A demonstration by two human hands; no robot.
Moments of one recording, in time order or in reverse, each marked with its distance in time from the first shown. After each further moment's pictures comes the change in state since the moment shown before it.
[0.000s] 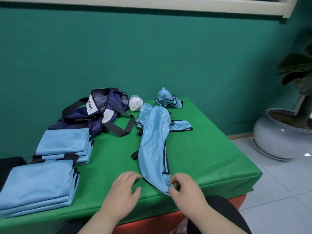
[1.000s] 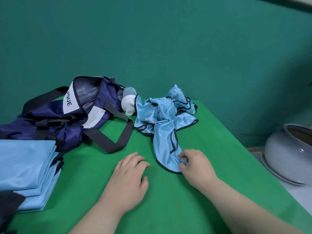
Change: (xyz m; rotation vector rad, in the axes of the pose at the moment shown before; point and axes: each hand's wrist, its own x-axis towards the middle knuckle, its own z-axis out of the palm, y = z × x) left_hand 0.183 -0.068 0.038 0.136 0.113 0.085; right_hand 0.247 0.060 0.013 -0.322 0.053 0.005
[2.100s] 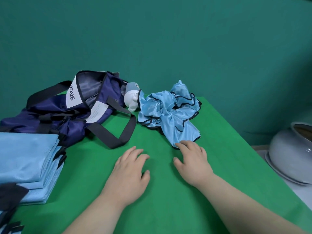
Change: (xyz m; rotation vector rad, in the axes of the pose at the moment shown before) left_hand 0.005 0.007 -0.009 -0.046 -0.065 -0.117; right_hand 0.004 -0.015 0.008 -0.155 -0.080 -0.081
